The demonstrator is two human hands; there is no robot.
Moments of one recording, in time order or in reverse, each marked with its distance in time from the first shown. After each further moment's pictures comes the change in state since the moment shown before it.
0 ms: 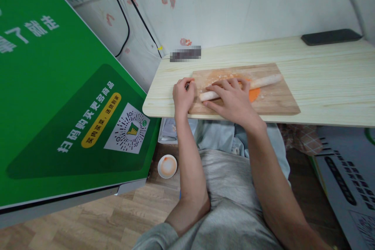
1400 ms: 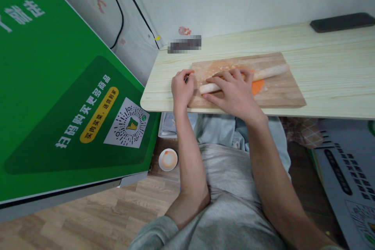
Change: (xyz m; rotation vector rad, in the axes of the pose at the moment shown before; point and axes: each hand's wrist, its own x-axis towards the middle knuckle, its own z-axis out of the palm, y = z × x) left_hand 0.004 -0.008 0.000 0.012 -0.026 0.006; right_hand 0.001 0.001 0.002 0.045 0.025 0.006
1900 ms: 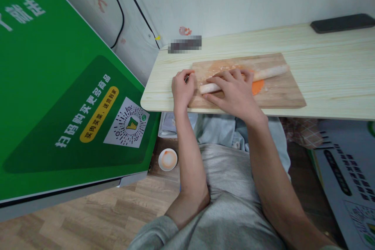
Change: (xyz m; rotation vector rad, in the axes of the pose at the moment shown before) left_hand -0.001 -0.002 0.002 0.026 0.023 0.039; right_hand 0.000 0.001 0.003 -0.016 0.023 -0.009
